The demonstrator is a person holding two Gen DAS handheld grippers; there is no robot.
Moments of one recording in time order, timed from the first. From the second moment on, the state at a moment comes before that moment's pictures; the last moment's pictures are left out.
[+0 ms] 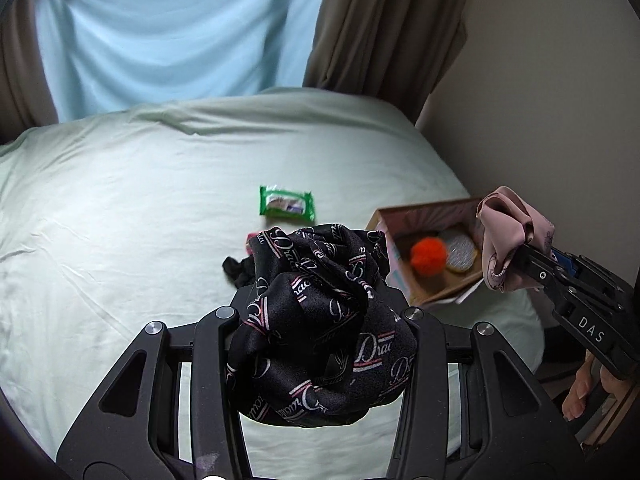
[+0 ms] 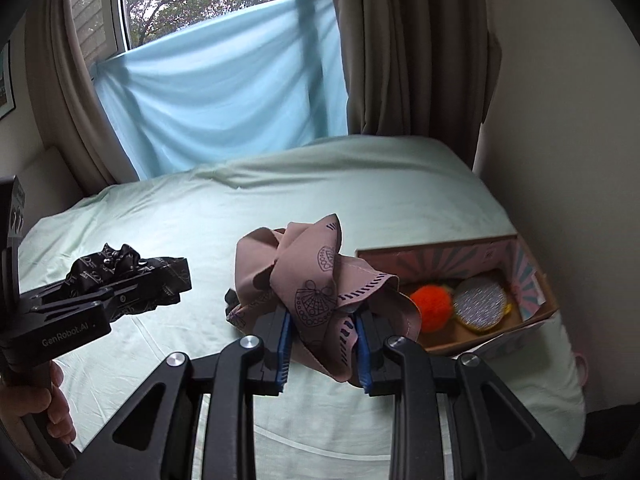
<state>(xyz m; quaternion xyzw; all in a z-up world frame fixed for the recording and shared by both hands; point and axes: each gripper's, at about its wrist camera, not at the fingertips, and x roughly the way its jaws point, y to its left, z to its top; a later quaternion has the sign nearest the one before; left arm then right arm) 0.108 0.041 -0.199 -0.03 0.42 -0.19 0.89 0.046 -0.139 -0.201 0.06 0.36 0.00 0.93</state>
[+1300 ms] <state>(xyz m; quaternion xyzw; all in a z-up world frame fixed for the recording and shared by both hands) 0.215 -0.326 -0.345 0.03 0.59 -0.21 0.78 0.192 -0.420 -0.308 0.12 0.55 0.00 0.83</state>
